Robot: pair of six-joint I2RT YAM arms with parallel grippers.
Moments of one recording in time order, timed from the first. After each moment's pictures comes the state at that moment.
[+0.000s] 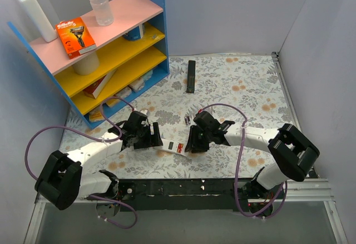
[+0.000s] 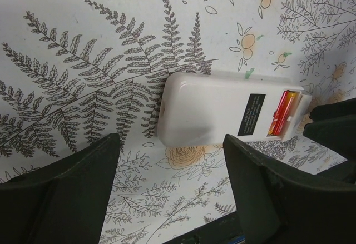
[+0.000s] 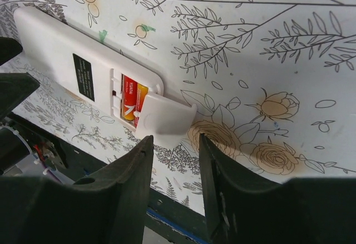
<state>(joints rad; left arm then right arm) -0.56 1.19 0.55 -0.34 0.12 -0.64 0.88 1.49 0.74 -0.27 -0.19 0.94</state>
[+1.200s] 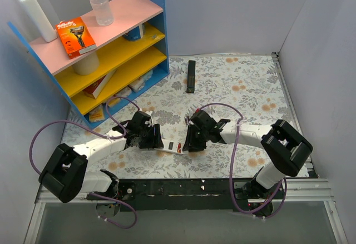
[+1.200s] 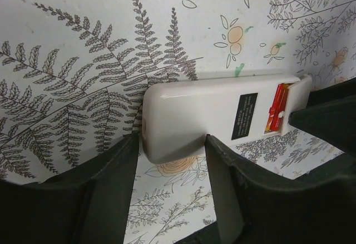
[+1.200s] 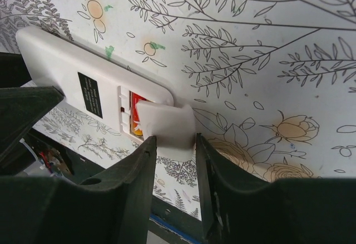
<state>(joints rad) -0.58 1.27 0.56 -0.29 0.16 -0.60 0.88 1.57 0.78 -0.24 -0.20 0.96</state>
